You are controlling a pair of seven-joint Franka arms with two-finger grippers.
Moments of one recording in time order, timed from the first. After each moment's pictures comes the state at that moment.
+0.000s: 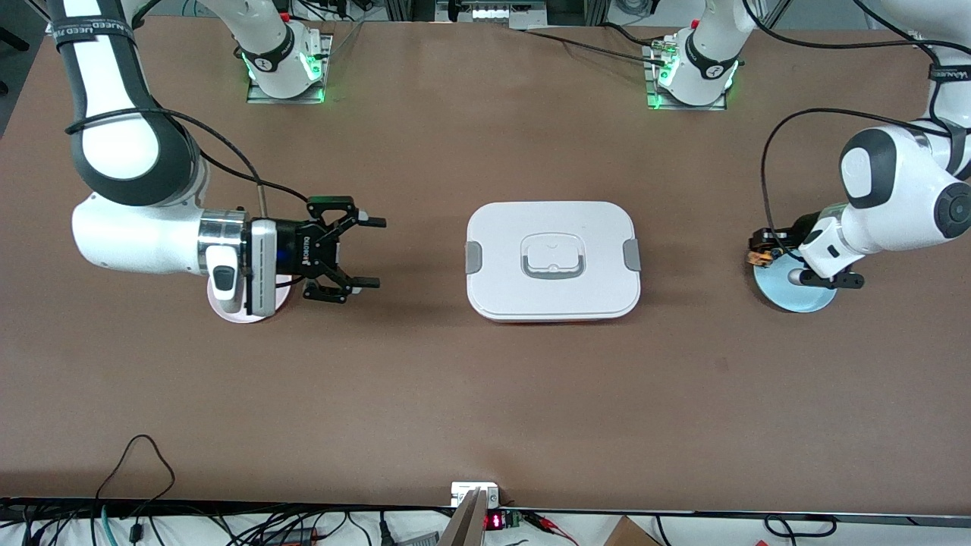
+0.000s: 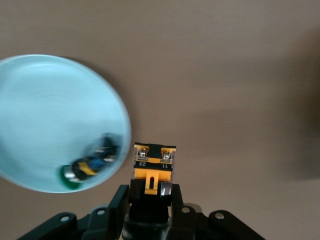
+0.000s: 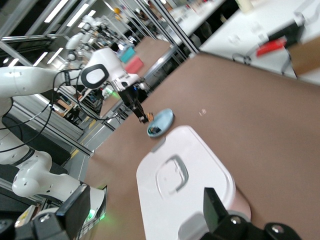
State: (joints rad) left arm 0.13 0.26 0.02 -2.08 -0.03 2.08 0.23; right arm 0.14 0.38 0.09 -1.64 1.21 1.88 -1.06
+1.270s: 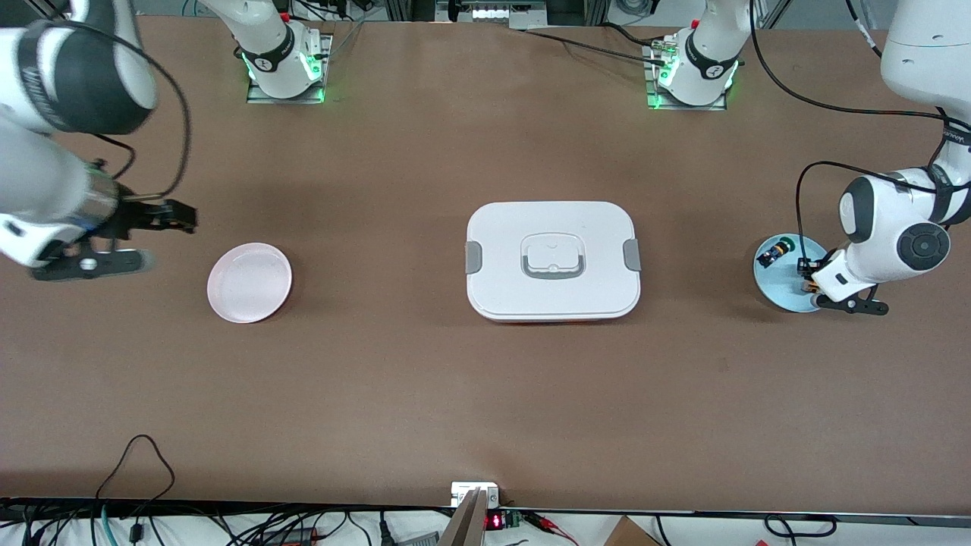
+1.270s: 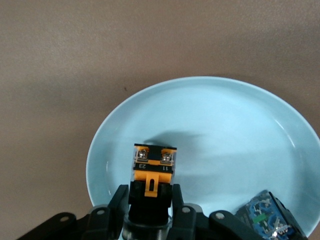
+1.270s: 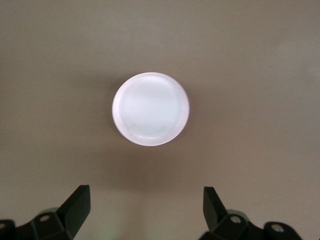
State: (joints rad) left arm 0.18 0.50 0.12 -2.03 0.24 2.37 0.25; right arm 0.08 0.22 -0.02 -1.50 -0.11 1.57 -0.04
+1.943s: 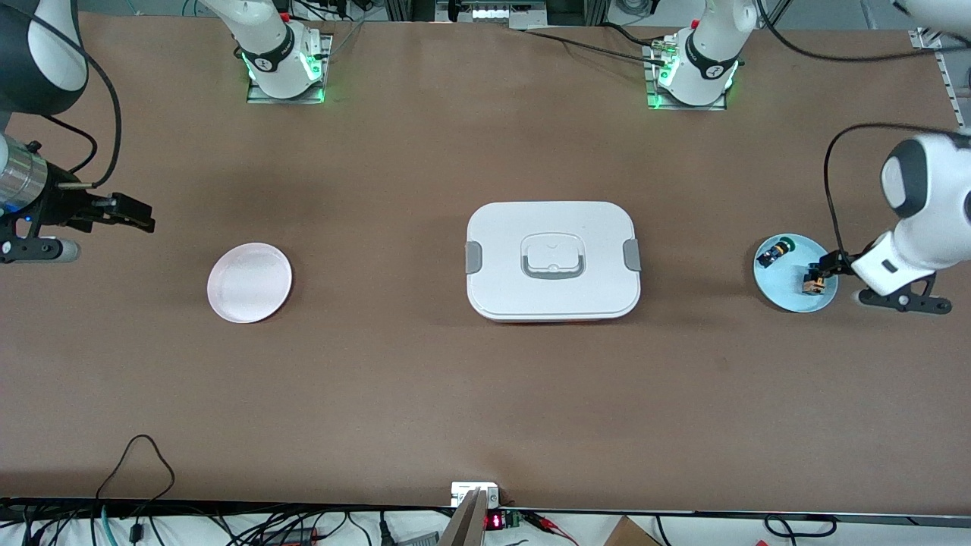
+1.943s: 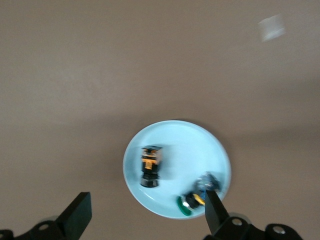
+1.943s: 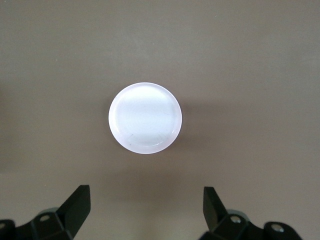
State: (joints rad) left arm 0.07 0.18 0.11 -1.94 0.17 2.11 0.24; right arm 0.08 0.11 -0.10 -1.63 -0.02 1.66 -0.04
